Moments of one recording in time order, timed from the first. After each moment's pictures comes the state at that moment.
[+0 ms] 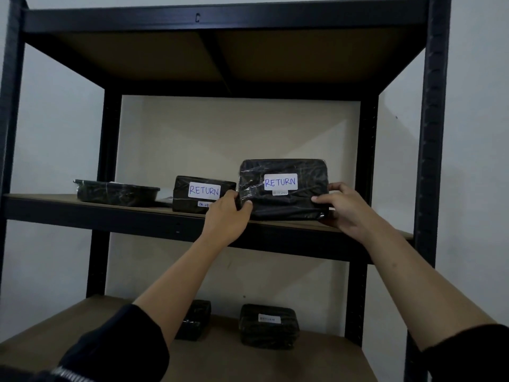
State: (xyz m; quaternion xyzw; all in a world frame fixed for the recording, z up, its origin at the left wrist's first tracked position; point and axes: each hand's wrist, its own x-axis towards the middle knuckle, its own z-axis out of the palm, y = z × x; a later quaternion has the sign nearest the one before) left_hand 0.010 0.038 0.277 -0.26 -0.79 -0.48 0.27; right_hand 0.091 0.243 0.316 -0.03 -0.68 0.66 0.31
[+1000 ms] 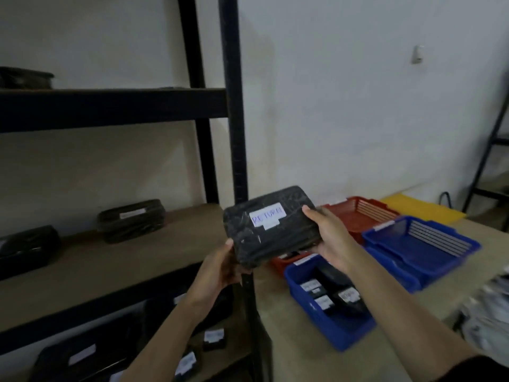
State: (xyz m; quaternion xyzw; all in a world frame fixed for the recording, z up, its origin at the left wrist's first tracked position) left_hand 0.194 0.142 -0.001 -0.37 -0.56 -0.63 -0.39; right_hand 0.354 0.298 0.042 -0.32 -0.51 0.70 0.39
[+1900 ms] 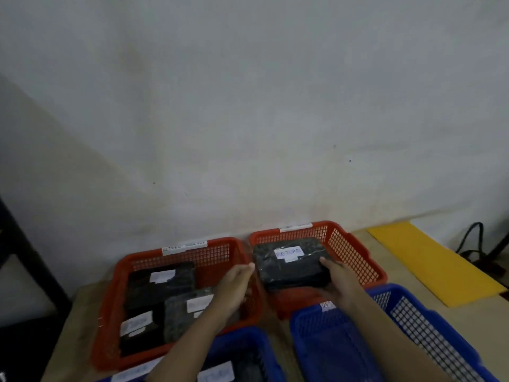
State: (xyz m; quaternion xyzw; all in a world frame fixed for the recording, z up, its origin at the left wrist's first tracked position) left_hand 0.303 0.685 -0.114 -0.23 -0.73 -0.53 -0.37; right_hand 0.450 0.869 -0.129 -0.51 -0.41 0.70 0.28
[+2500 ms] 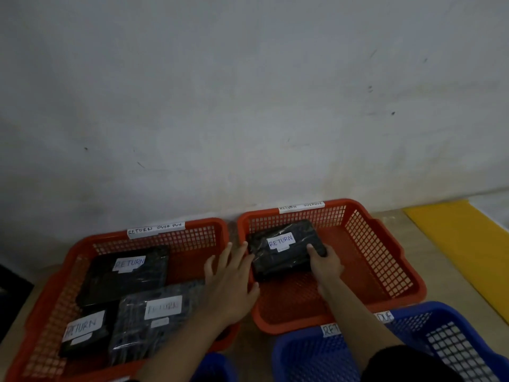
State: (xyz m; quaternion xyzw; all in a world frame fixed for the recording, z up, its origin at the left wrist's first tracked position) left_hand 0.286 0.789 -0.198 -0.46 -0.88 -0.09 -0.08; right_hand 0.378 0.979 -0.253 -0.58 -0.56 0.55 0.22
